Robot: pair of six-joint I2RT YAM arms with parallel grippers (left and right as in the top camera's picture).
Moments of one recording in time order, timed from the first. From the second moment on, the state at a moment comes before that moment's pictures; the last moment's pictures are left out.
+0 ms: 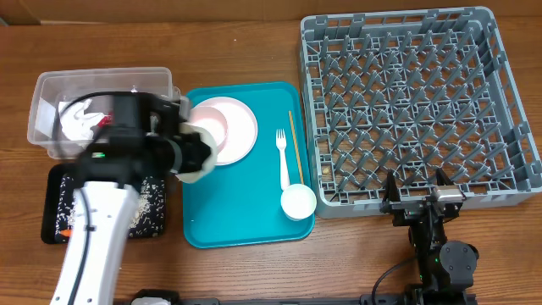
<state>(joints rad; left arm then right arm) -0.10 1.29 1.17 -0.97 0.41 -0.22 0.01 0.01 0.02 -0.03 -0.04 0.02</state>
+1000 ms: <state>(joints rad) -0.52 1.68 1.17 -1.03 0.10 -0.34 0.01 0.01 0.02 -0.03 -0.04 0.02</state>
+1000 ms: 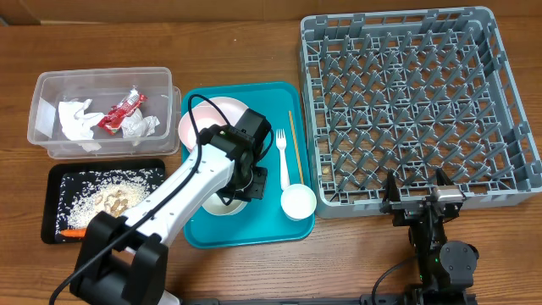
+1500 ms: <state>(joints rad) -0.50 1.70 1.27 -1.13 0.08 -0.34 0.01 0.01 0.02 -0.03 -0.04 0.02</state>
